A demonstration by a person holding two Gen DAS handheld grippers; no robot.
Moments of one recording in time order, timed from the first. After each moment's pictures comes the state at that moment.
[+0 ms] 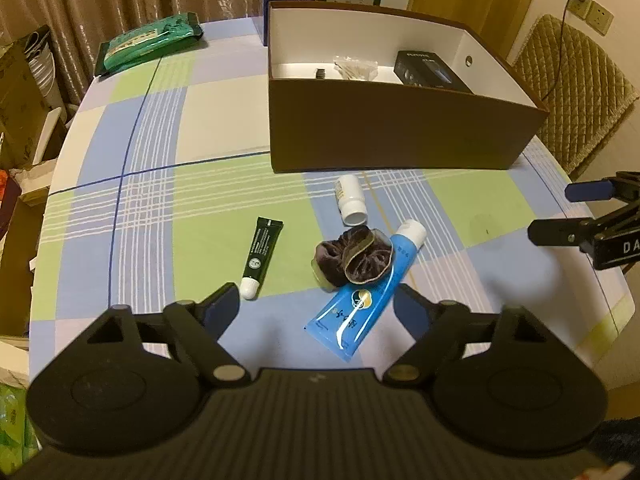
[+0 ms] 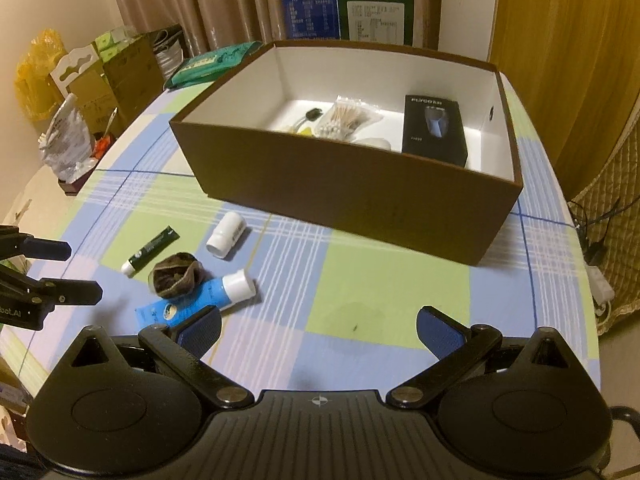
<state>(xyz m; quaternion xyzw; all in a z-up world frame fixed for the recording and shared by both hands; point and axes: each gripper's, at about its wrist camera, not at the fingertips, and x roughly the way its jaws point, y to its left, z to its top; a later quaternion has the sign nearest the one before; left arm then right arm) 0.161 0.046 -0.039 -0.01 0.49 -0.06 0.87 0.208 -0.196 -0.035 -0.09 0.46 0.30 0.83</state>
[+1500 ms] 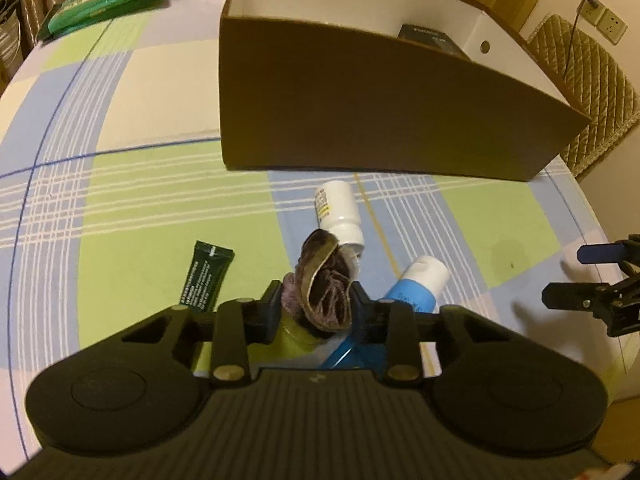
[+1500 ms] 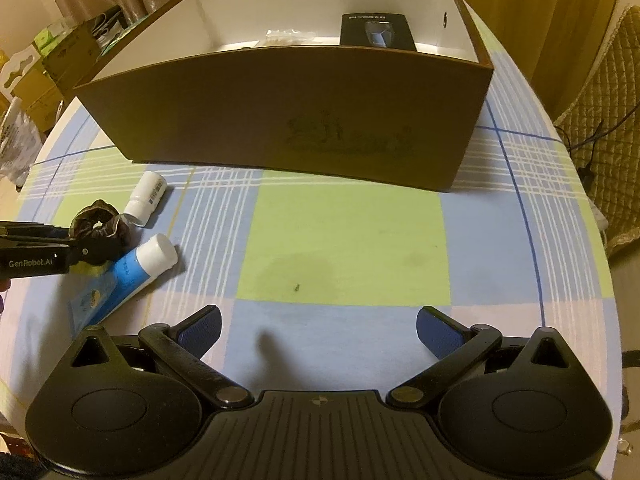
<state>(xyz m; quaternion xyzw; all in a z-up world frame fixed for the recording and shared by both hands) 0.236 0.035 -0.113 -0.05 0.50 -0.09 0.86 0.247 -0.218 -0.089 -0.07 0.53 0.23 0.81</state>
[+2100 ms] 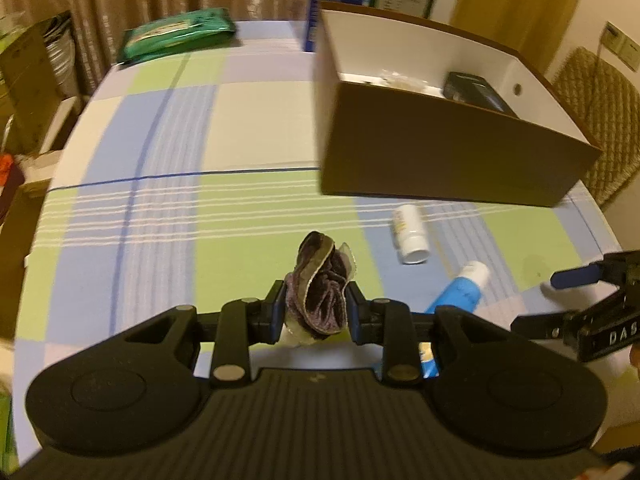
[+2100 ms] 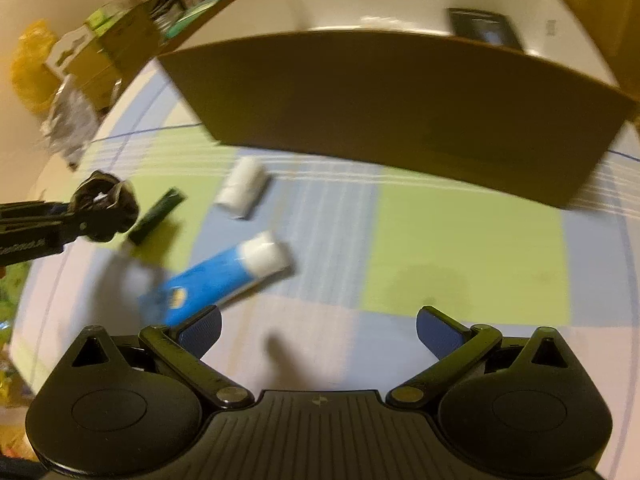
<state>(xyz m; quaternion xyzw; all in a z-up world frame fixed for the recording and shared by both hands) 0.196 0.088 -0.073 -0.04 0.47 -0.02 0.88 0.234 -0.149 -0.098 -0.06 0.54 0.33 0.77</state>
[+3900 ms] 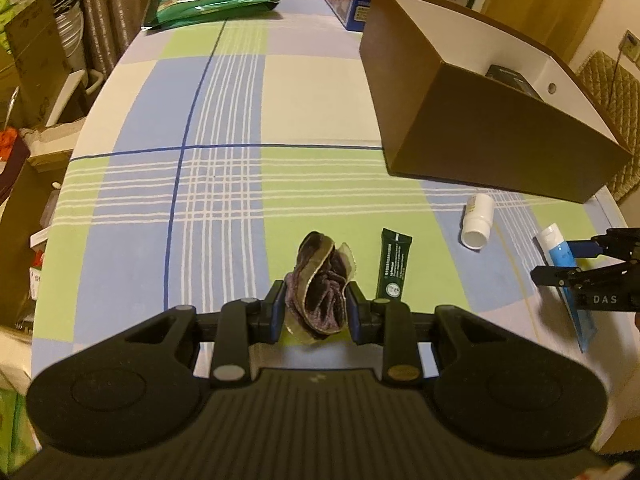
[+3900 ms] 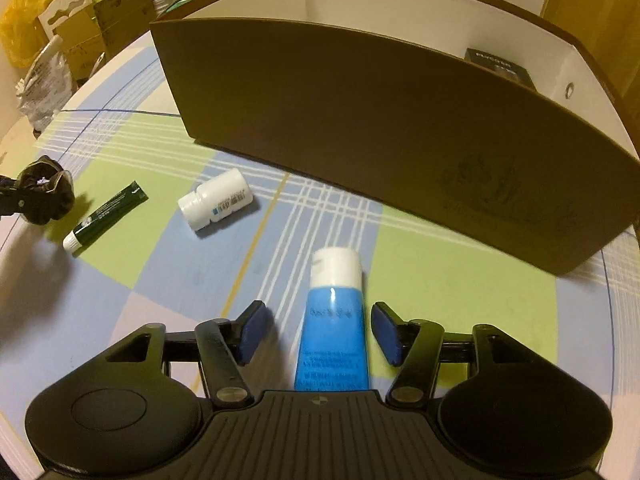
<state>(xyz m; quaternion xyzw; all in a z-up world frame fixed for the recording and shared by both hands) 0.205 0.149 -0.096 -0.06 0.49 -0.02 0.87 0.245 -0.118 -0.119 -0.16 0.48 0.29 0.81</state>
